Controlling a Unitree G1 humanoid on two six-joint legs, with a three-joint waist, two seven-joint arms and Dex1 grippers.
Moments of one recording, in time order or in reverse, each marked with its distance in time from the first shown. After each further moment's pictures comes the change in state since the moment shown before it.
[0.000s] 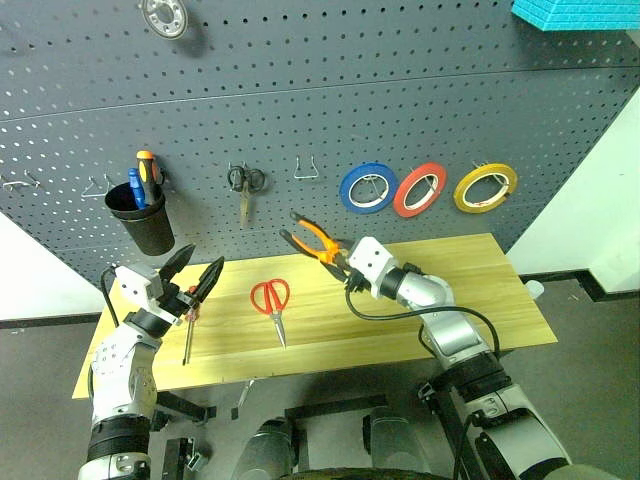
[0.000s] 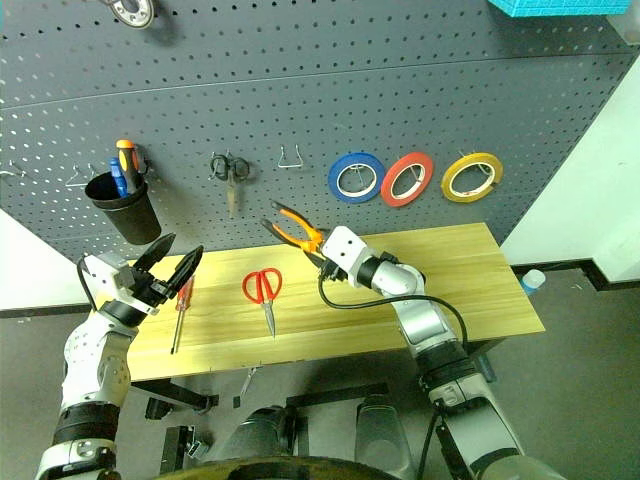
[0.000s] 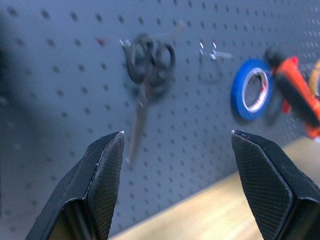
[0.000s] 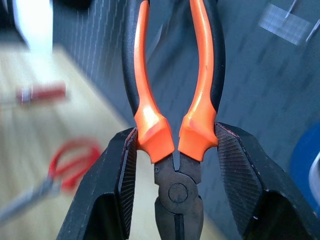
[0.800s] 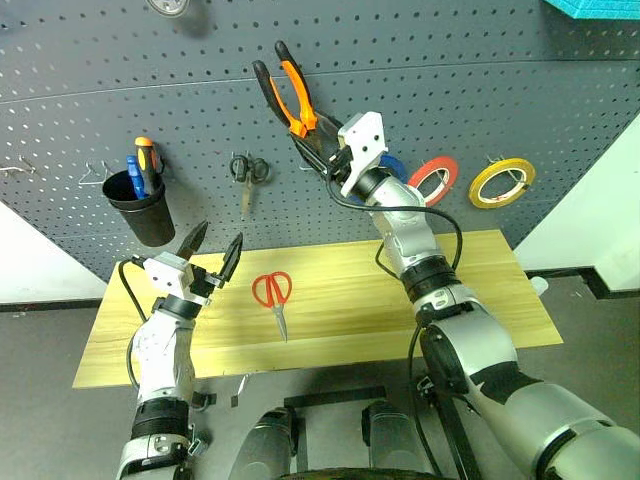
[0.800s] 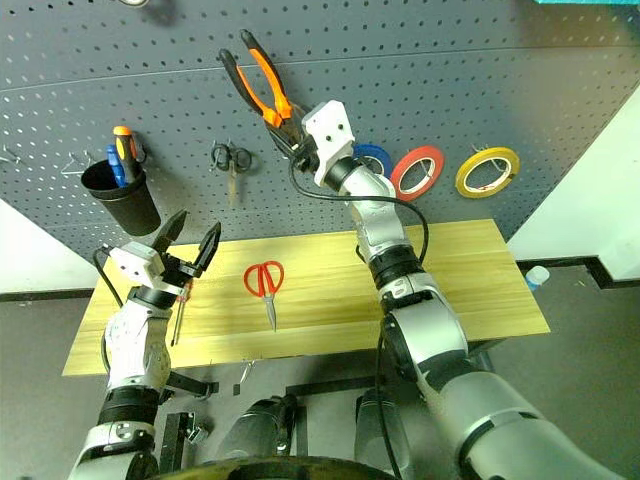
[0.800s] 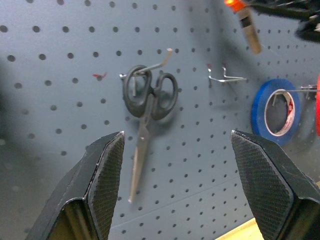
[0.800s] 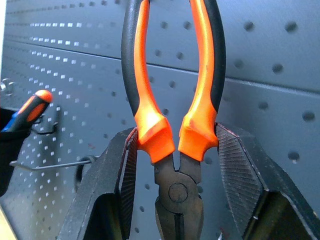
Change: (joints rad) left arm -0.036 -0.136 -0.077 0.006 0.143 -0.229 0.192; right arm -0.602 0.223 -0.202 0.695 0.128 -0.361 -0.087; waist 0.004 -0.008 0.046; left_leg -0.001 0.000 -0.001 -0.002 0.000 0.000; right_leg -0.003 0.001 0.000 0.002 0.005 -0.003
